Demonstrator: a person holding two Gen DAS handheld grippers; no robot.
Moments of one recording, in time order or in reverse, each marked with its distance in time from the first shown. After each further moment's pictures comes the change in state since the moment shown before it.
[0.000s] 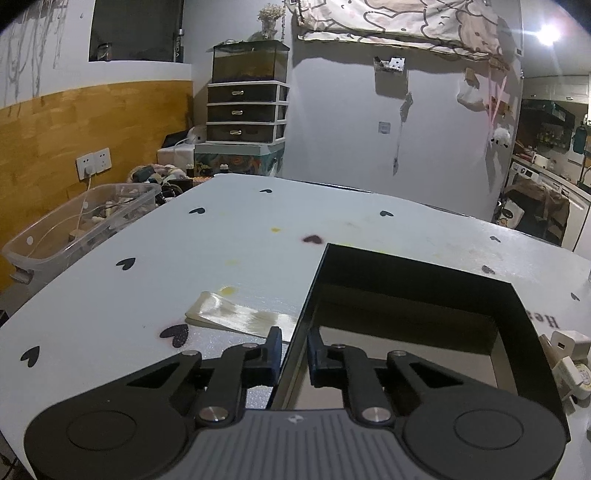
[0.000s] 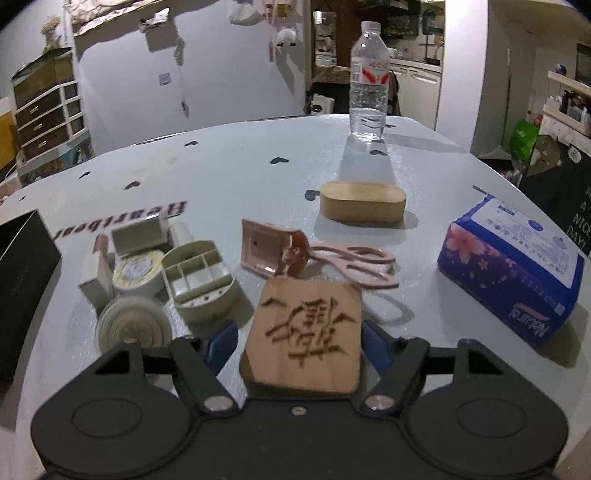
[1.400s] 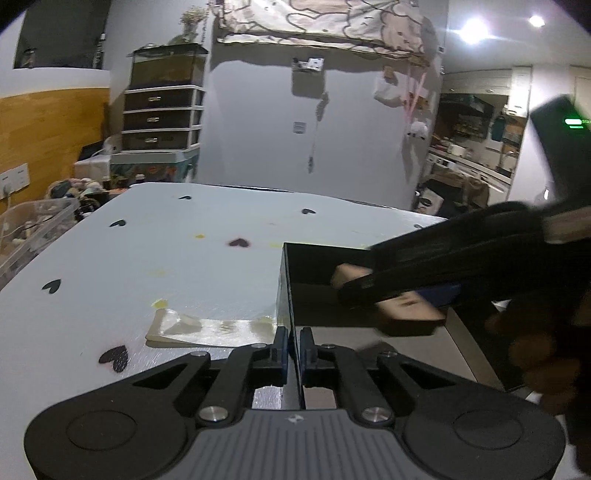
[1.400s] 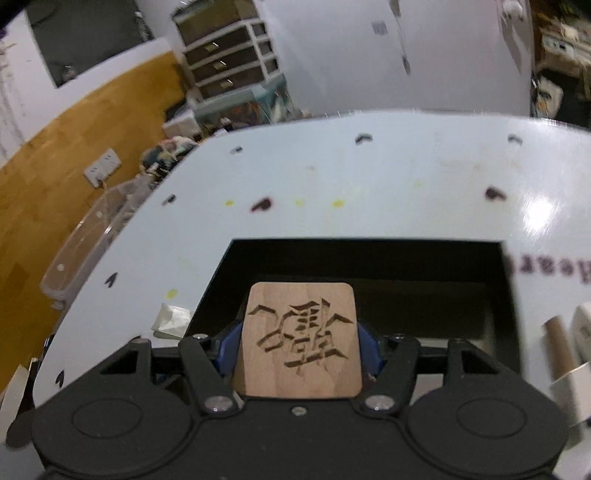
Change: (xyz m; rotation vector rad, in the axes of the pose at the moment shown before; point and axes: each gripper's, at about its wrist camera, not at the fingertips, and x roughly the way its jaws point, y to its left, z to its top) left arm 0.010 0.015 0.000 0.113 -0.017 -0.304; right arm 0.027 0.305 0.069 -0.184 0.208 0.532
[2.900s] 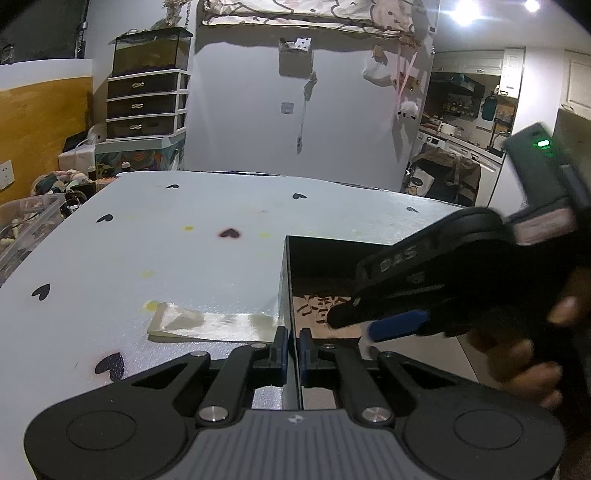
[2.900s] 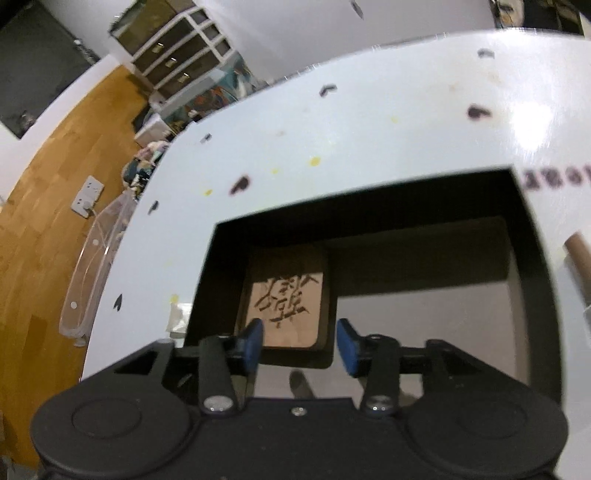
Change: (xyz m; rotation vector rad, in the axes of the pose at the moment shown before) left arm 0.008 -0.001 0.016 0.018 0.079 -0.020; right arm 0.004 -0.020 -0.009 0.218 0.083 0.057
